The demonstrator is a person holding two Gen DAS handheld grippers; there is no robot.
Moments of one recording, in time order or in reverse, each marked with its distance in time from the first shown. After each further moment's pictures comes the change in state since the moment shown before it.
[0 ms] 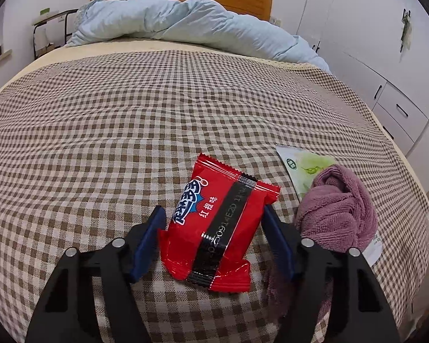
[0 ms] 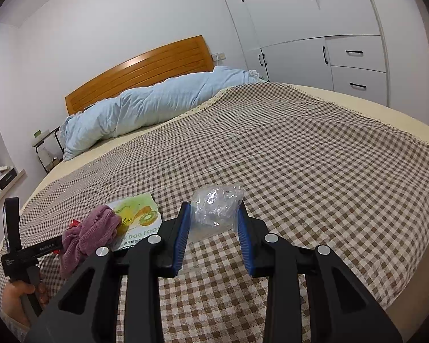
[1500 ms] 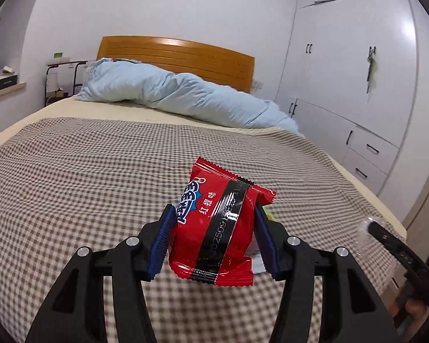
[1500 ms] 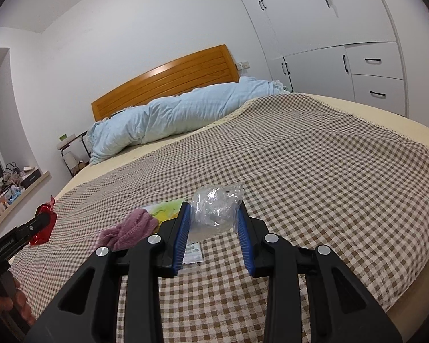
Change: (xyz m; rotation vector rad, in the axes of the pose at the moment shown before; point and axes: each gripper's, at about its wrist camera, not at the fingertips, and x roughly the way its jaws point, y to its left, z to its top) left arm -0.159 -0.051 -0.039 0.003 -0.338 -0.043; right arm -0.035 0.010 0.009 -0.018 -0.045 0.142
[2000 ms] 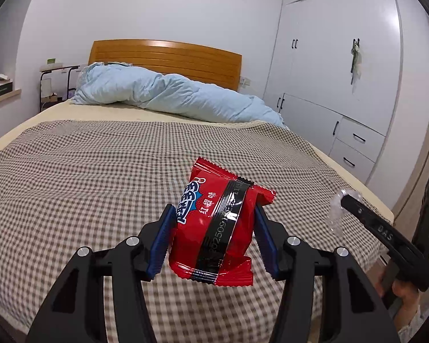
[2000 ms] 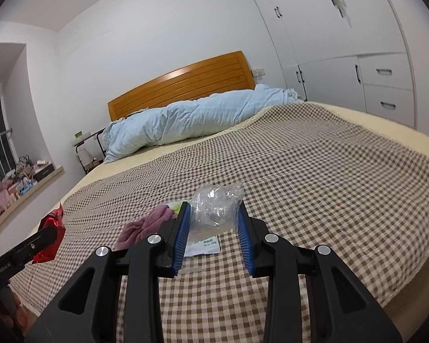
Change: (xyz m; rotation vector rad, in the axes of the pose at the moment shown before) left arm -0.056 -0.035 -0.029 0.041 0.017 -0.030; right arm -0.035 0.015 -0.003 -0.060 -0.026 0.060
